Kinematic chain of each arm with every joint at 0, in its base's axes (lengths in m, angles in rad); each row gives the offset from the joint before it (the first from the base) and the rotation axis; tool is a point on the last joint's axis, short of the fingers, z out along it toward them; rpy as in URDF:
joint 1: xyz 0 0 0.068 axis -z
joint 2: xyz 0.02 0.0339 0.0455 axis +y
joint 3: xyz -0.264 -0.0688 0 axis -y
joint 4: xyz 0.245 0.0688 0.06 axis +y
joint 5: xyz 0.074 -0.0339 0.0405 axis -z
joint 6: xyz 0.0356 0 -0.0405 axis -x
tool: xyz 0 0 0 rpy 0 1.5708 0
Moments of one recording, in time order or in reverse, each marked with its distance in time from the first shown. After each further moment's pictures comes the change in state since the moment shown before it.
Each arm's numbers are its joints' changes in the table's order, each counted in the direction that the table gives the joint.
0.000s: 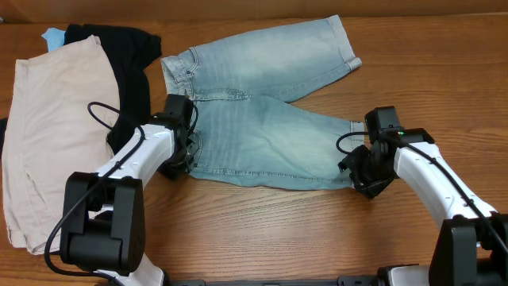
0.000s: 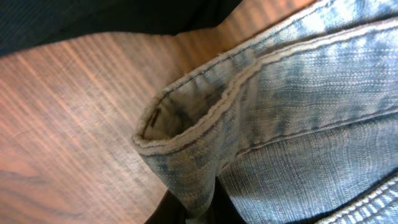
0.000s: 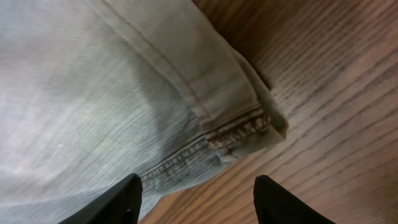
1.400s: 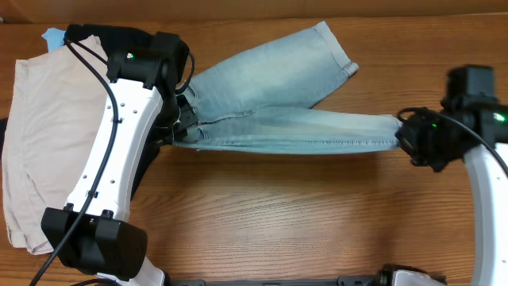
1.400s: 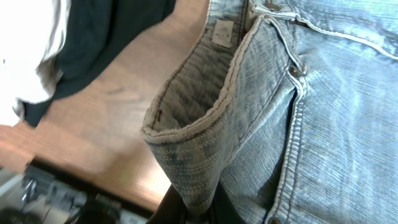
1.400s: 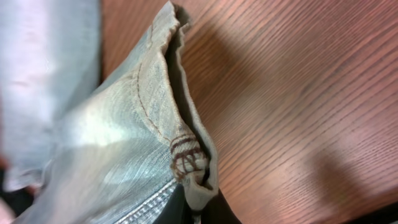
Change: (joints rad) left arm 0.039 -0.021 0.739 0.842 0.073 -0.398; right arm 0.252 -0.190 0.515 0.475 0.003 0.296
